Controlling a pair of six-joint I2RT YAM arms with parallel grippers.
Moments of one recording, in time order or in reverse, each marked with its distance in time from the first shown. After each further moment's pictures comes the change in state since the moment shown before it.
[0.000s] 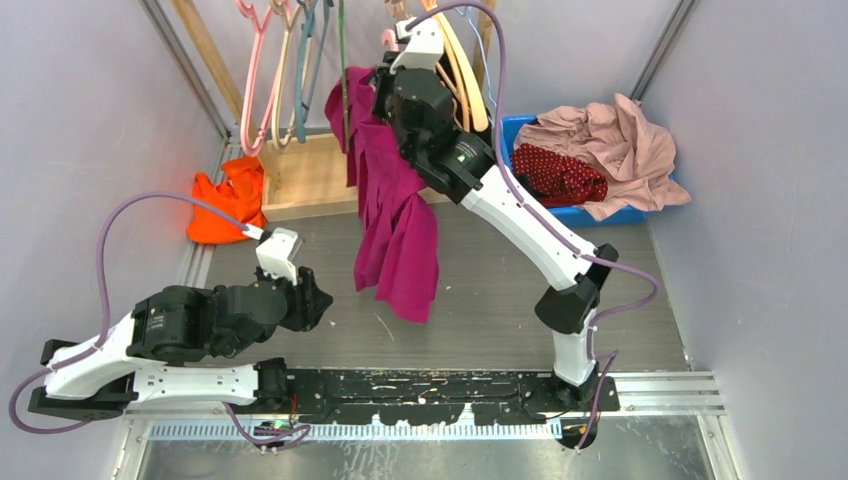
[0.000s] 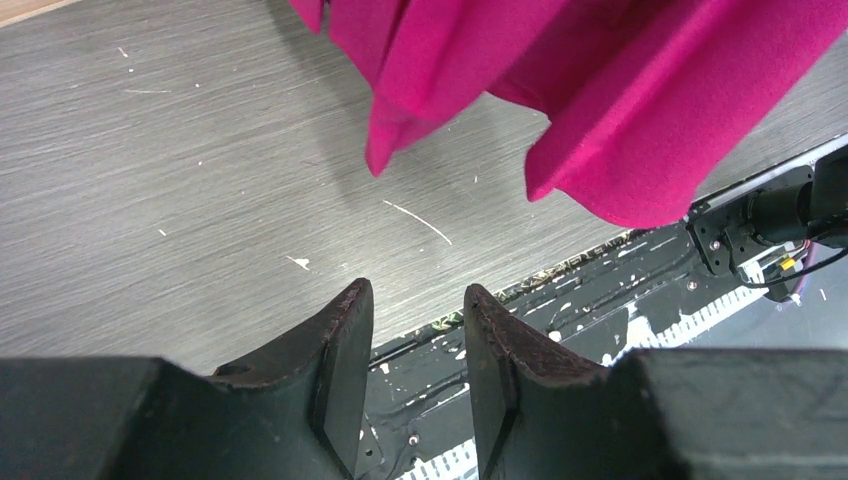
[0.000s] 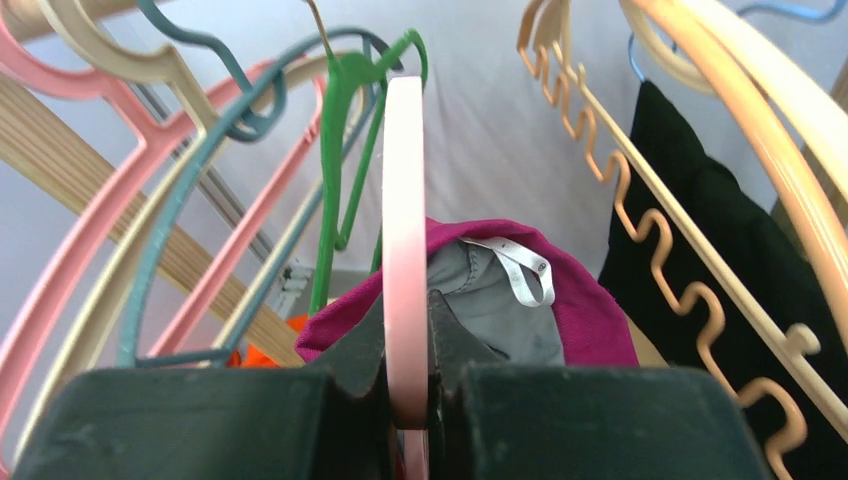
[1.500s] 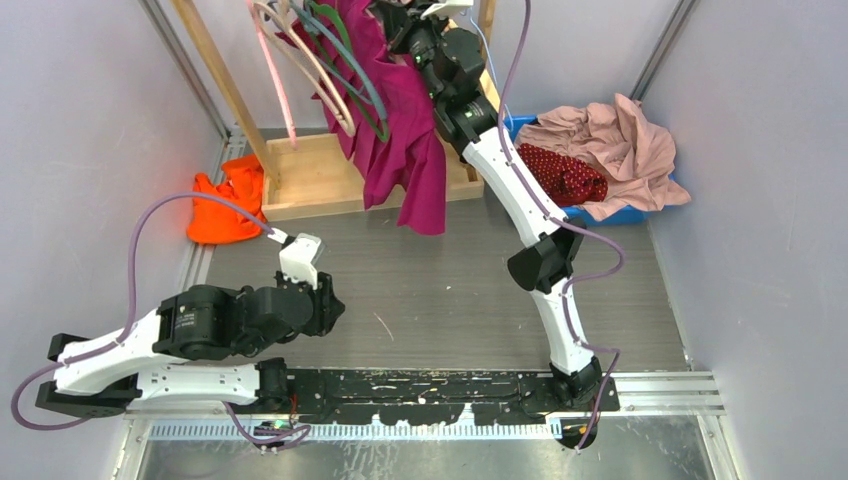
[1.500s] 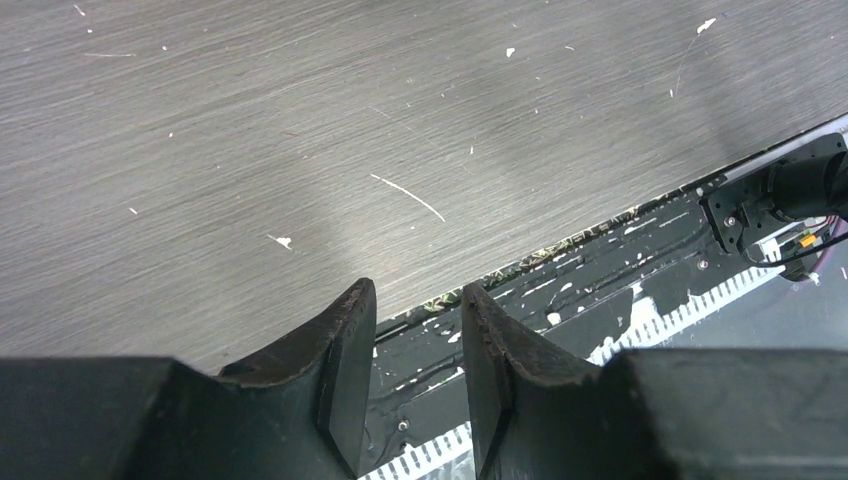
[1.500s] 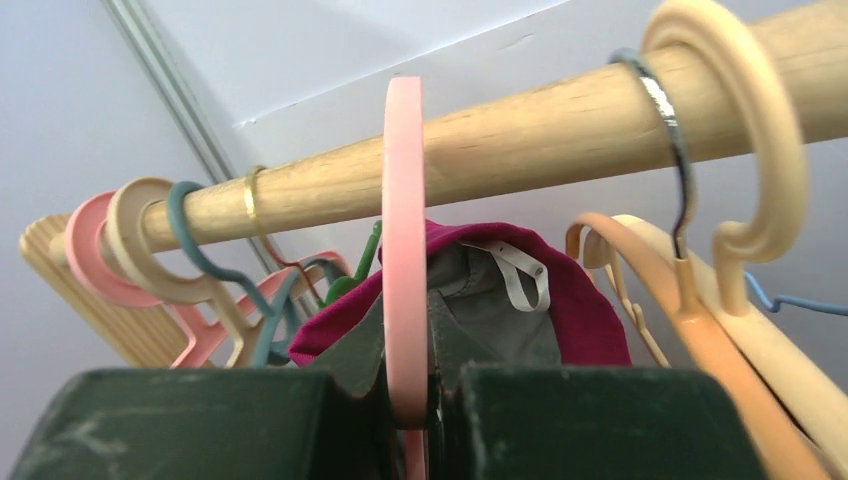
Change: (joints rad) left arm 0.000 0.059 -0.040 0.021 0.049 -0.034; right arm -0.267 0.336 0.377 0.330 -0.489 0.081
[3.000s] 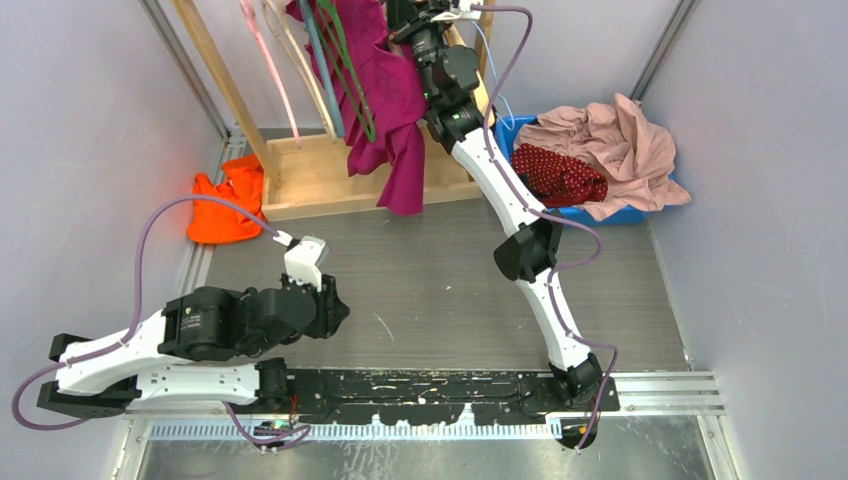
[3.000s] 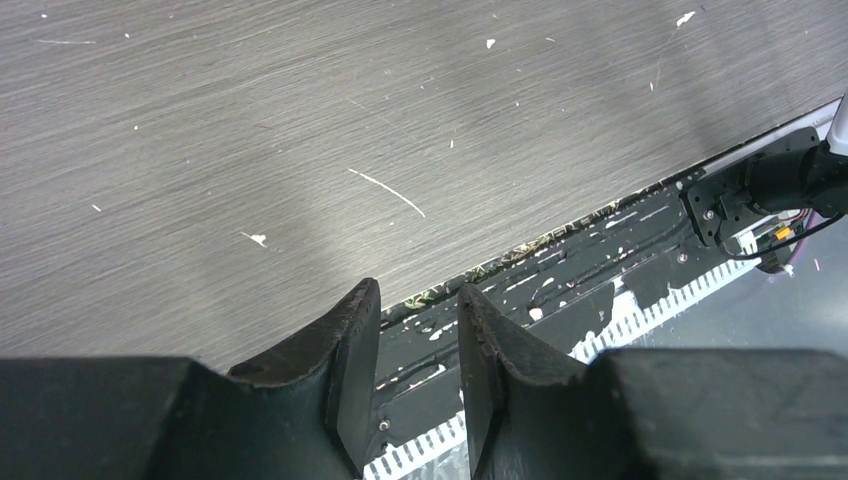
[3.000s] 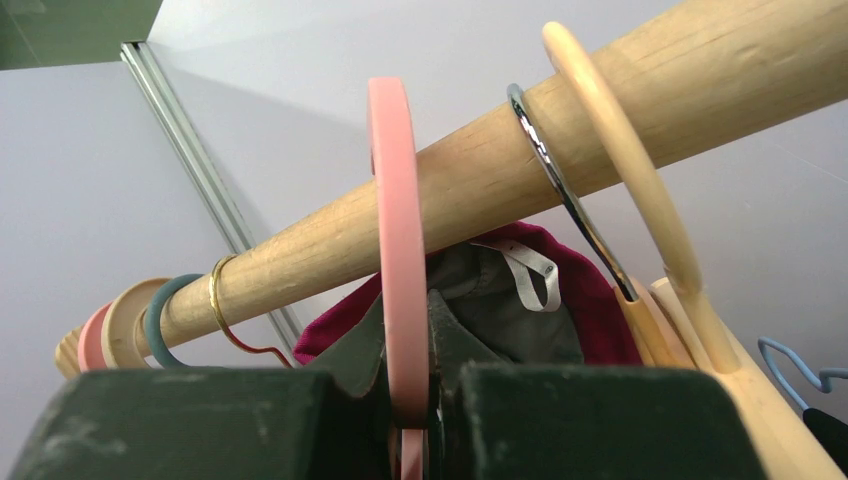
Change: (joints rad) left arm 0.000 -0.004 -0.036 0.046 0.033 -0.018; right arm -0.048 0.202 0.127 0.318 0.024 0.135
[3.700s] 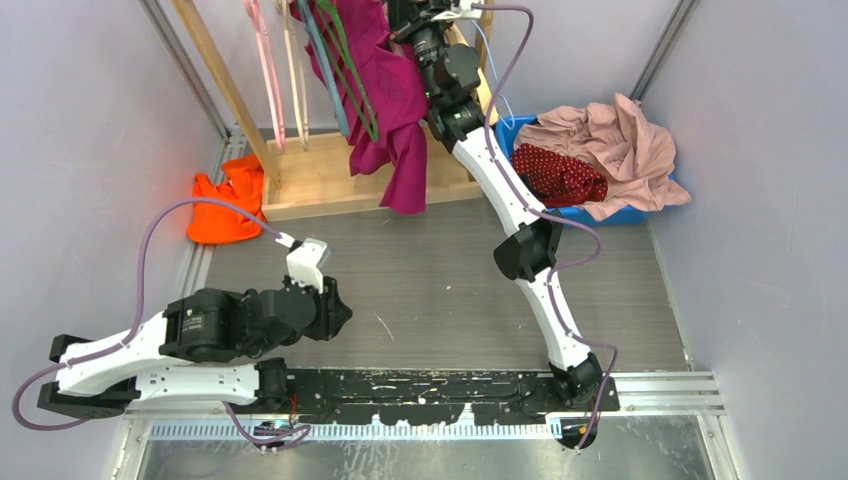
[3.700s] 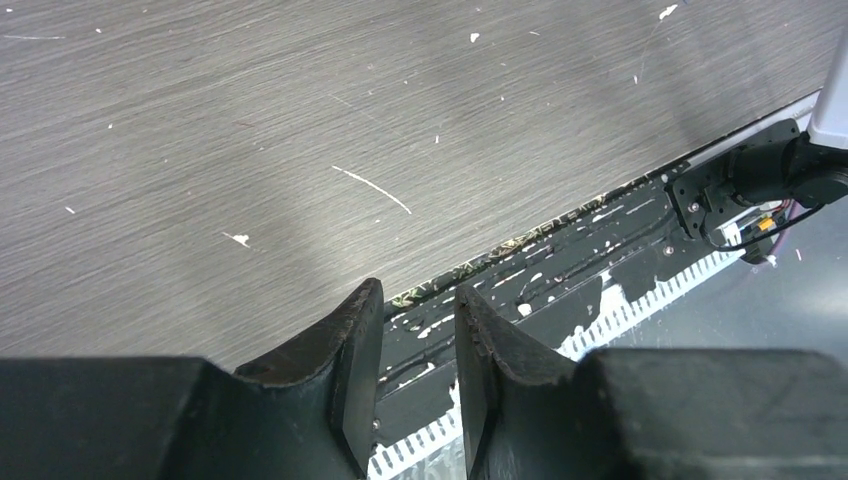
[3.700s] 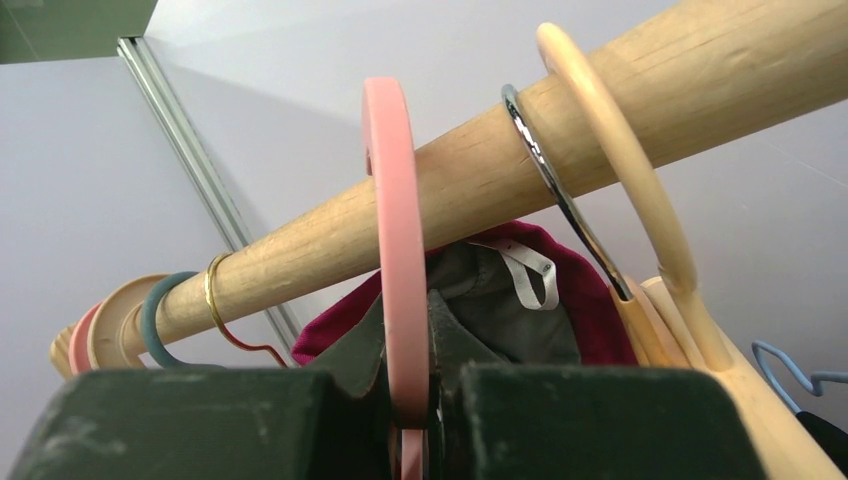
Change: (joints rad) left arm 0.000 -0.016 -0.028 0.029 0.024 0.003; right arm -0.005 0.018 0.022 0.002 -0.010 0.002
